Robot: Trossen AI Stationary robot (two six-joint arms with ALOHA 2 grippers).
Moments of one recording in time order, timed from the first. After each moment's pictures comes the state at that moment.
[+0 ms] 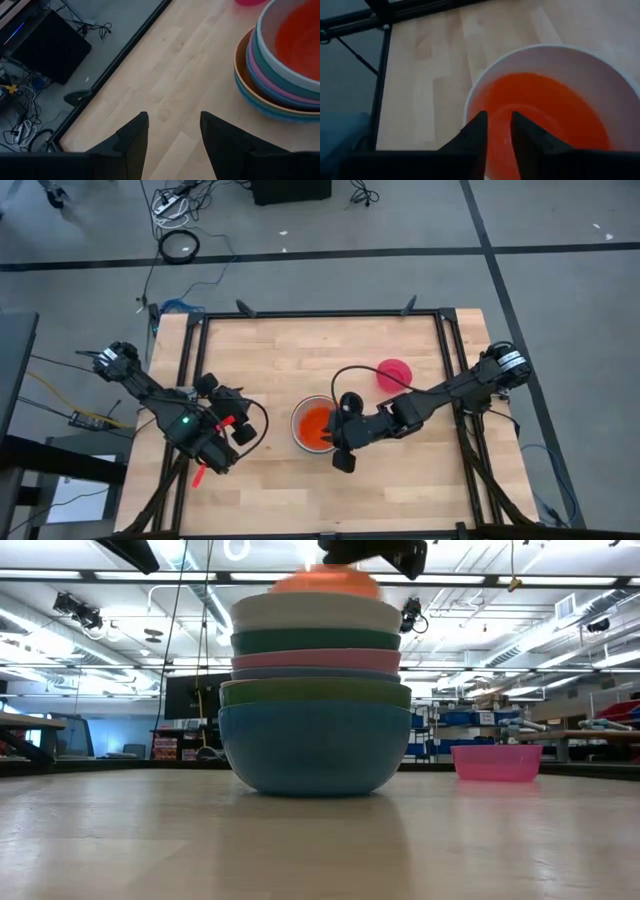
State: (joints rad) left arm -0.68 1.40 1.31 -1.56 -0.94 -1.26; right arm 0.40 1.69 1.38 -0.43 0.34 0.49
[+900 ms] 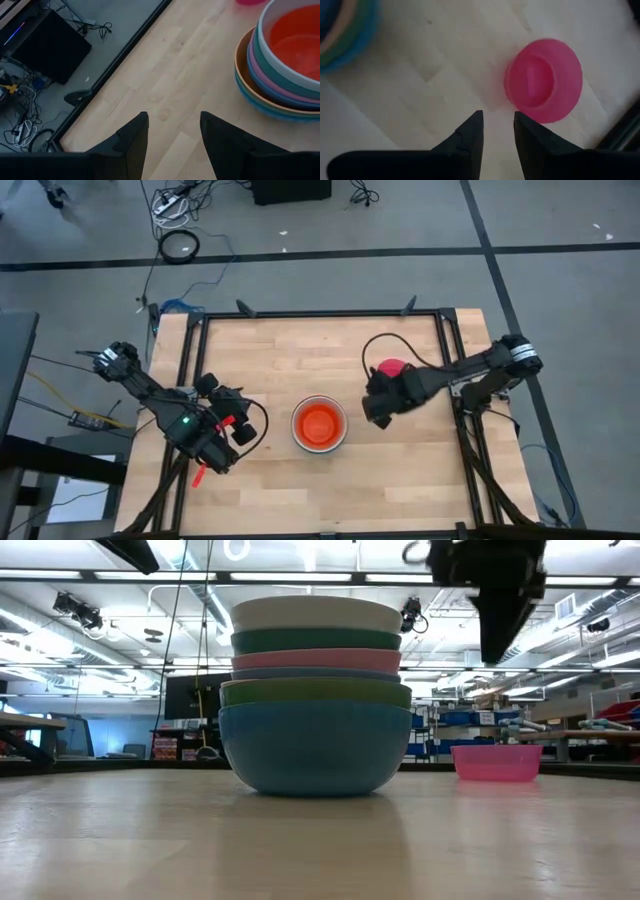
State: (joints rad) left arm -0.68 1.40 1.31 -1.56 -0.94 -1.26; right arm 0.24 1.57 1.32 -1.31 0.39 0.92
